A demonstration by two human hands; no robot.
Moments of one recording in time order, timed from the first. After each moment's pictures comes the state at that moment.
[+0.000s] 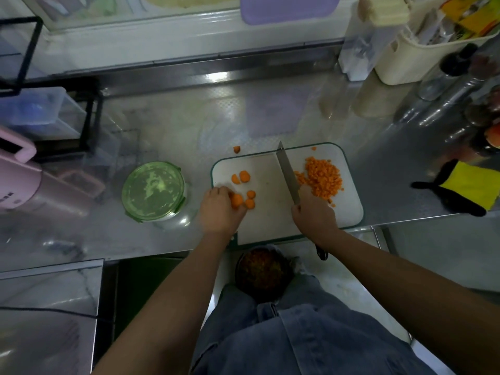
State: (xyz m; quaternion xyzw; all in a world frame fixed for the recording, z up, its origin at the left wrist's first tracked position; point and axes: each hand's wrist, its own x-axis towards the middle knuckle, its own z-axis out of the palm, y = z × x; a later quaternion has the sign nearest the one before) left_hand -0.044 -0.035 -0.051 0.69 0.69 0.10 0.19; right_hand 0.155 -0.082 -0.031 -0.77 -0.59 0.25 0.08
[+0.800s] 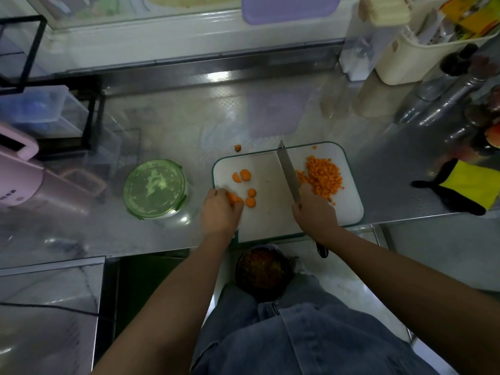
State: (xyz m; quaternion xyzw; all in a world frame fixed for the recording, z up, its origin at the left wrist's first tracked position) left_hand -0.044 -0.043 -0.048 0.65 0.72 0.11 0.22; right_hand 0.155 -0.083 -0.032 -0.77 -0.59 0.24 0.08
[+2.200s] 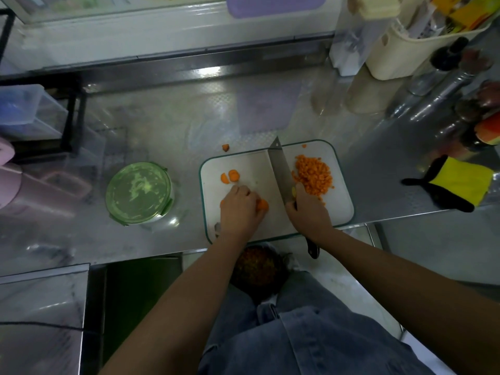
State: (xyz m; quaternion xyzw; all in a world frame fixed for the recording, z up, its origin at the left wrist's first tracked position) left_hand 0.010 -0.041 -0.059 0.81 0.57 0.05 0.14; right_hand 0.174 -0.079 -0.052 -0.76 -0.58 0.26 0.13
